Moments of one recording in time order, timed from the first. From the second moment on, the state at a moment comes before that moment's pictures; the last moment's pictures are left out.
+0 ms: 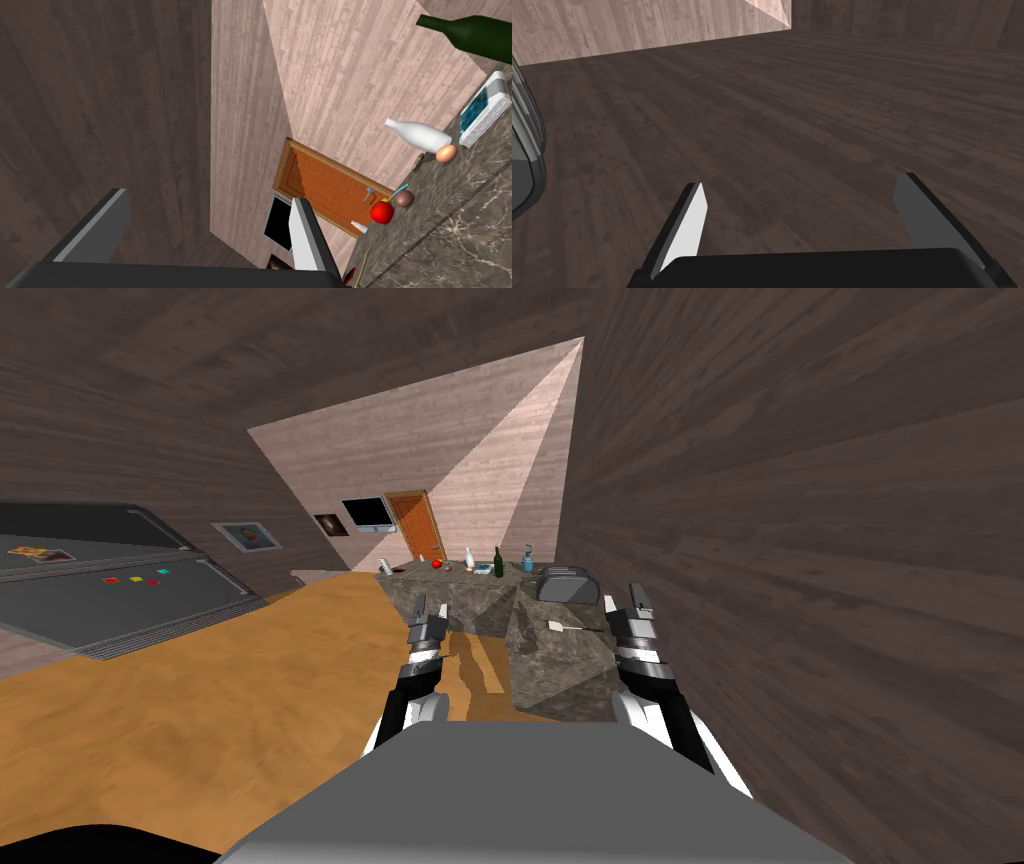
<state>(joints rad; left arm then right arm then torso) 0.50 -0.04 -0.07 -2.22 0.08 -0.38 0.08 0.48 -0.04 -0.06 -2.25 -0.01 -0.43 -0.06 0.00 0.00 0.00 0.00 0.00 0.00</state>
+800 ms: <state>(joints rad) 0.50 -0.04 -0.07 -2.22 0.08 -0.38 0.08 0.48 -0.27 0.00 -2.10 0.08 -0.58 -0.04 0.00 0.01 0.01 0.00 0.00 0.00</state>
